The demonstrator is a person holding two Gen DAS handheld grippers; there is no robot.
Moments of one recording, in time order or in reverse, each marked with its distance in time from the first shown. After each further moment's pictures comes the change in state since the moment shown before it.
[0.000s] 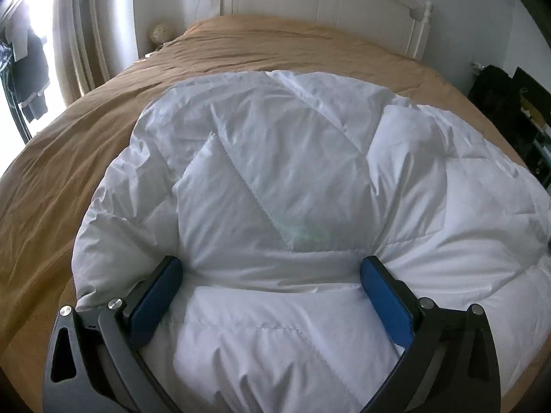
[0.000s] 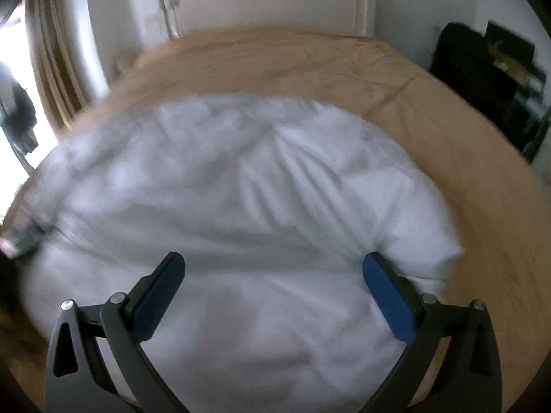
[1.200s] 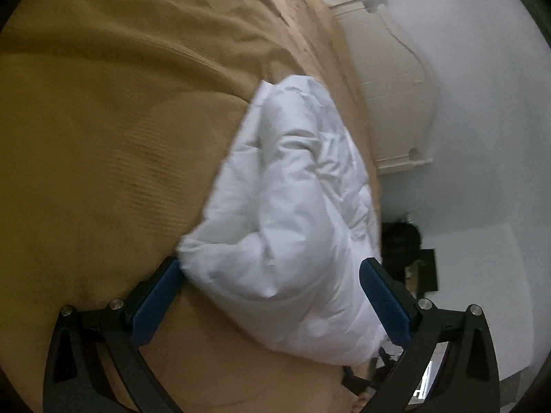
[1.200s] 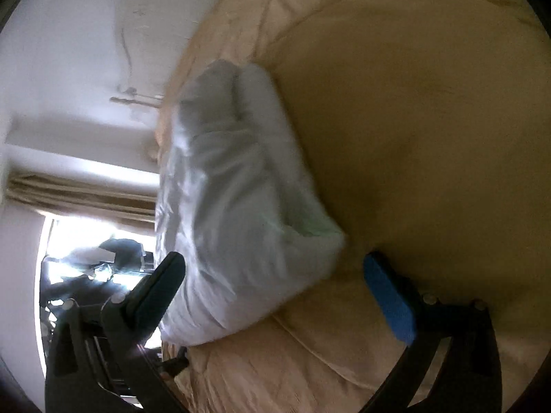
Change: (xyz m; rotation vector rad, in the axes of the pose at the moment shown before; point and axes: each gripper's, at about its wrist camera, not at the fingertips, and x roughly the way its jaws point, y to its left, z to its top) left arm -0.051 0.153 -0.091 -0.849 0.085 -0.579; right arm -0.002 -0.157 -0.086 0.748 0.177 0.508
